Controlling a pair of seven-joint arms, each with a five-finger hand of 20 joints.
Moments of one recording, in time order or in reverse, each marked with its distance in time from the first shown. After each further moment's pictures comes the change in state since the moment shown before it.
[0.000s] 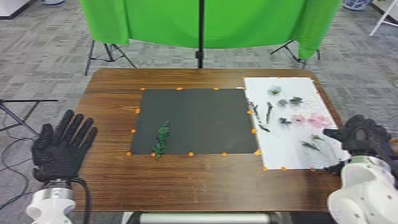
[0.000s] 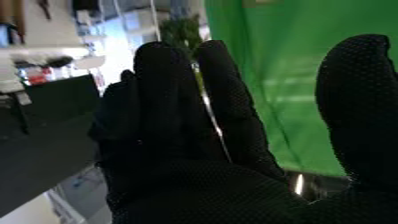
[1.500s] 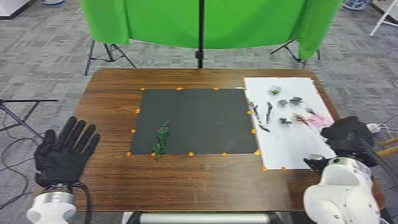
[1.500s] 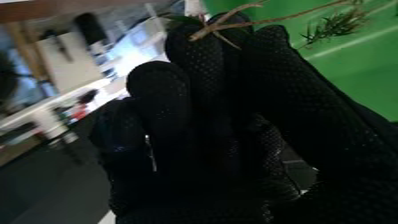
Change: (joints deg) left arm 1.5 -0.6 -0.4 -0.5 -2.5 1.3 -1.8; right arm 3.9 -0.5 -9.9 -0.3 4.5 19.9 7.1
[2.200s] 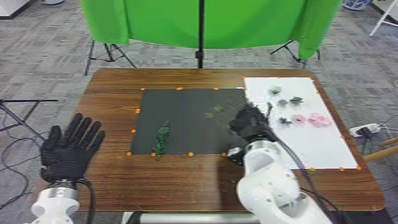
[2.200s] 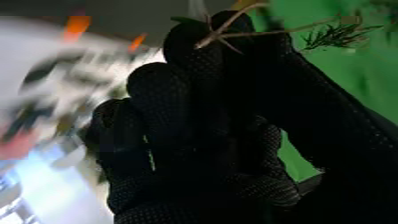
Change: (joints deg) left arm -2.0 1.0 1.3 0.4 -1.9 0.2 -1.3; right arm 19.0 -10.2 -26.0 8.1 3.6 -14.2 -6.2
